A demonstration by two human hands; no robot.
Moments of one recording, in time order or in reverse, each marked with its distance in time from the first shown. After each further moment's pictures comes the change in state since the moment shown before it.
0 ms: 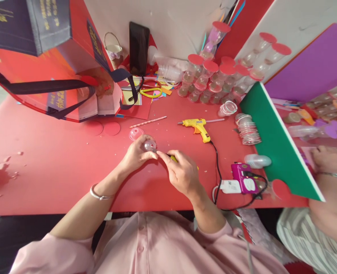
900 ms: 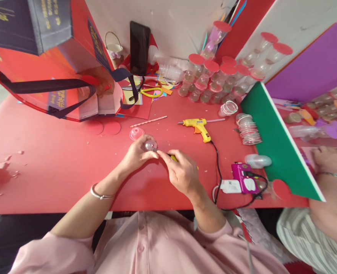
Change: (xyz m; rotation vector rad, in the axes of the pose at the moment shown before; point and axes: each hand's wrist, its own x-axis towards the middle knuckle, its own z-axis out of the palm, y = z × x) left_hand -0.001 0.000 -0.001 0.052 -0.004 0.018; right_hand -0.001 -0.002 0.000 -0.018 -0.041 0.032
